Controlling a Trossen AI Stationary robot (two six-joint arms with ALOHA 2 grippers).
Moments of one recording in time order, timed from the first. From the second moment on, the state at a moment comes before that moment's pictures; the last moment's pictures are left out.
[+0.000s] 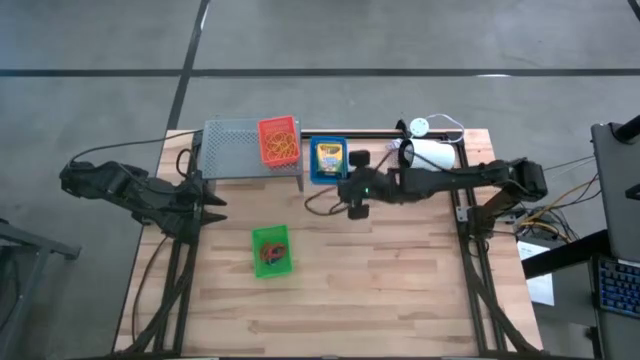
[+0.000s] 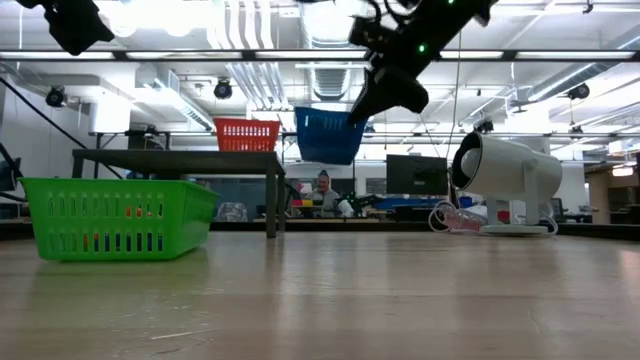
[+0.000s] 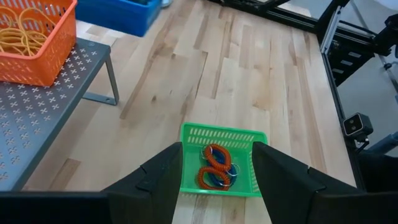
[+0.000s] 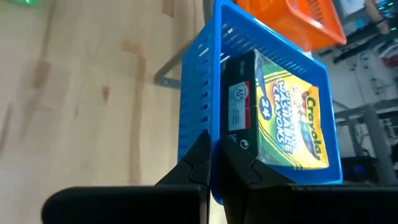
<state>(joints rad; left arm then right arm) -0.32 0.52 0.88 -1.00 -0.30 -0.48 -0.06 1.56 1.12 -0.29 0.44 -0.44</state>
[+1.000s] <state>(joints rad) -0.32 0.52 0.88 -1.00 -0.30 -0.48 -0.35 1.70 1.24 -0.17 0.13 -0.79</state>
